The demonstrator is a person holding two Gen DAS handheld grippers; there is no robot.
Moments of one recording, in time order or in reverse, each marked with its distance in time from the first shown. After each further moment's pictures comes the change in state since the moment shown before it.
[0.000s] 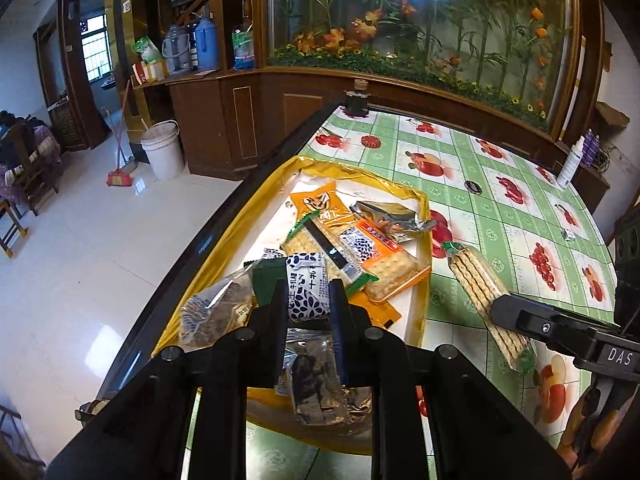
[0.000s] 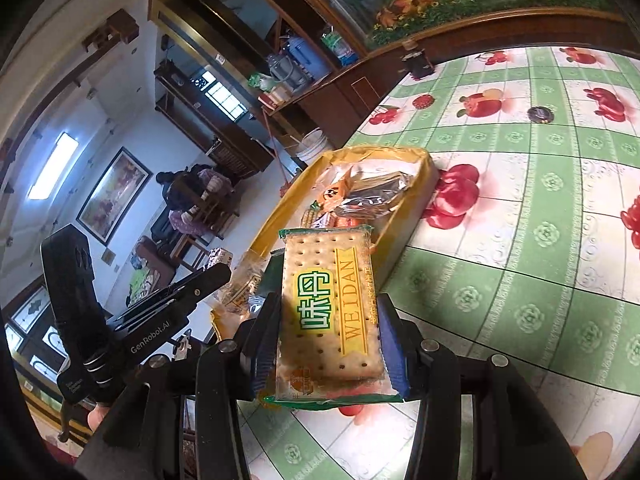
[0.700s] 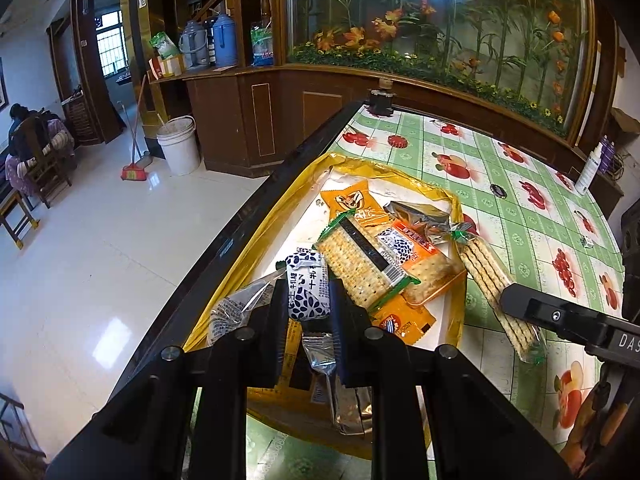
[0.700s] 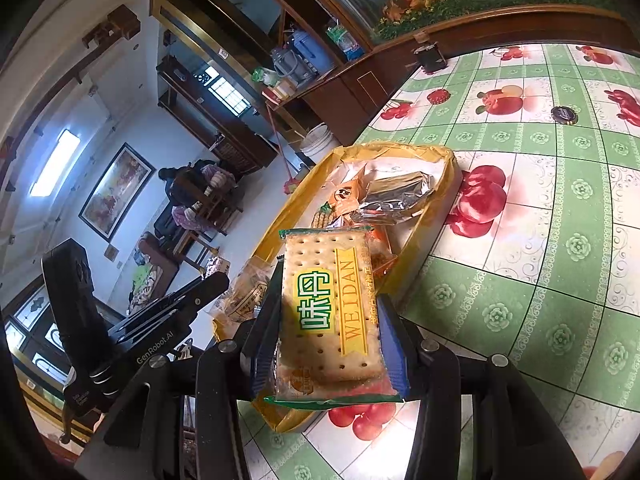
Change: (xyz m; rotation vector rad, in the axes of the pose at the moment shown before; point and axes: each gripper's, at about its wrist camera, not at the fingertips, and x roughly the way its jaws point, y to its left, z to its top) left arm 0.011 0.019 -0.003 -0.026 0.006 0.050; right arm 0.023 0.008 0.007 -0.003 0.018 0.014
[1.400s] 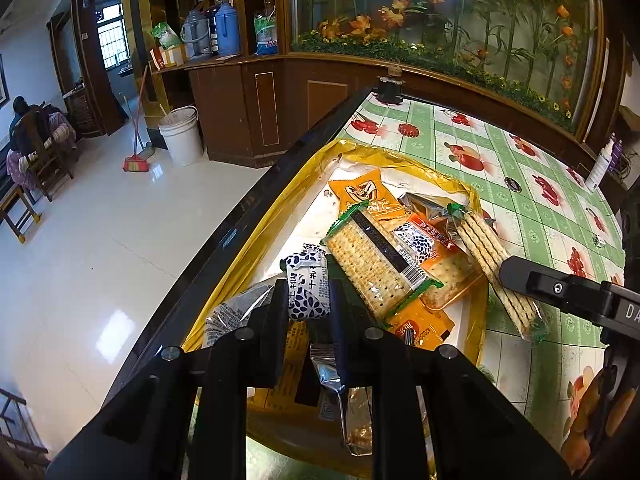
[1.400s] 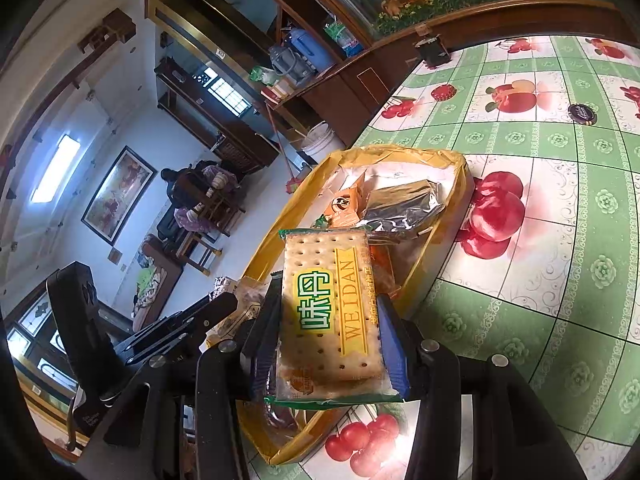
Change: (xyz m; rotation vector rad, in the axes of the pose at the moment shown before) left arm 0.022 0.005 0.002 0.000 0.036 0.016; right arm 0.027 -0.006 0.019 0.025 0.008 0.017
